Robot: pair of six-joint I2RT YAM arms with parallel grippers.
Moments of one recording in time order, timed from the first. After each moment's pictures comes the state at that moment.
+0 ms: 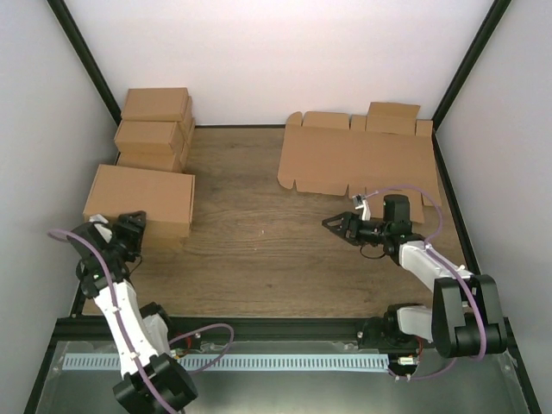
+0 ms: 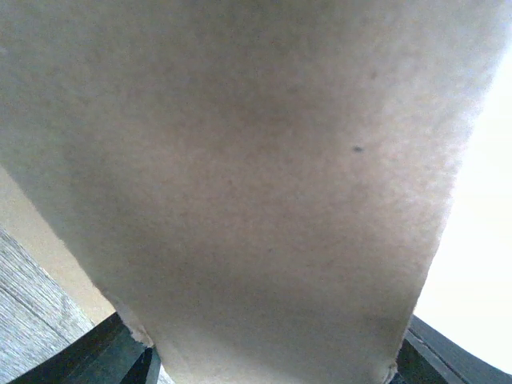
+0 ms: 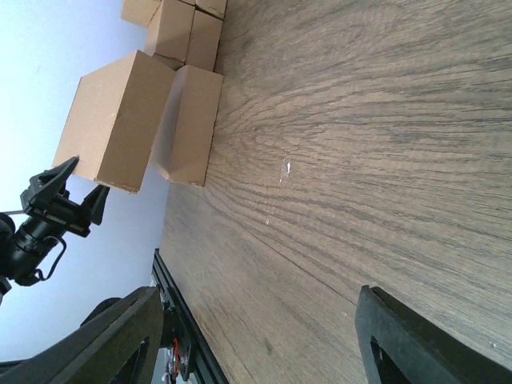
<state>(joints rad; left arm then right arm) 0.59 0.65 0.52 -0.49 0.58 -0.85 0.08 1.22 0.46 0.06 -0.98 0.59</state>
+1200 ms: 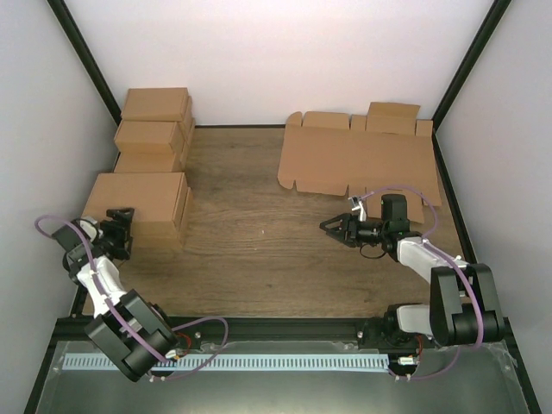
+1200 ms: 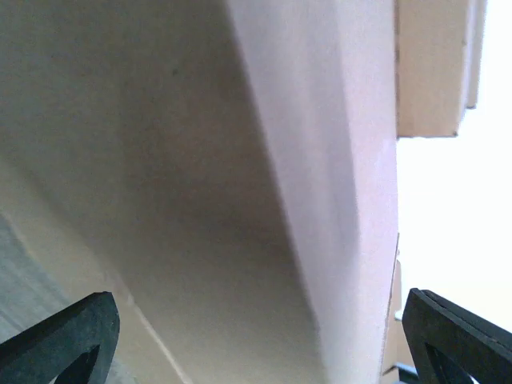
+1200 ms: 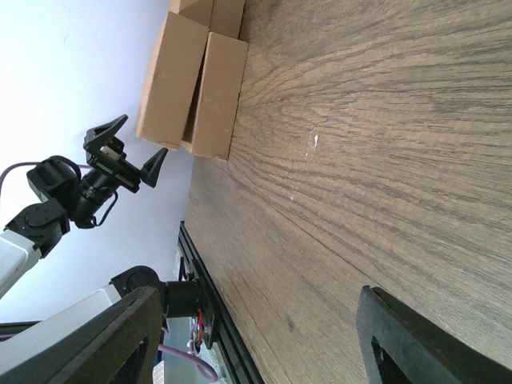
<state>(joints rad) 0.77 1.02 0.54 -0.30 0.75 -0.78 0.08 1.29 0.48 0.06 -1.10 0.57</state>
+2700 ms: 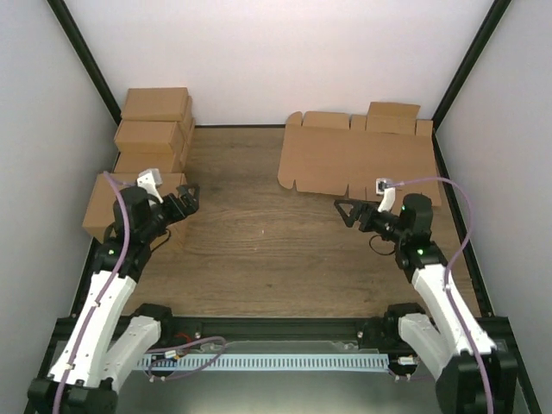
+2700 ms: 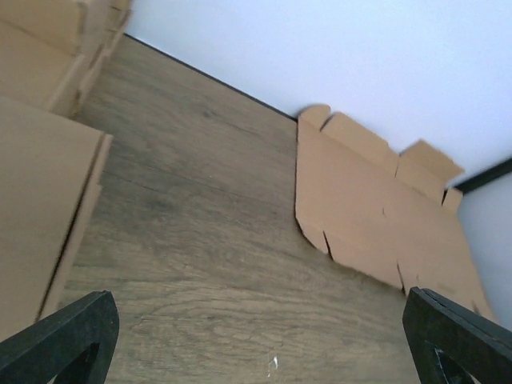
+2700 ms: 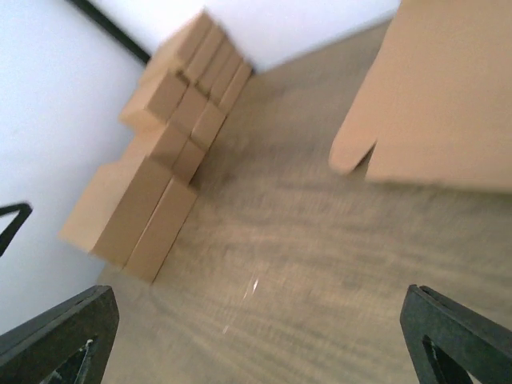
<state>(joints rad) -0.12 0.75 0.78 -0.45 0.16 -0.60 0.08 0.91 0.53 -0.05 -0.72 0.49</state>
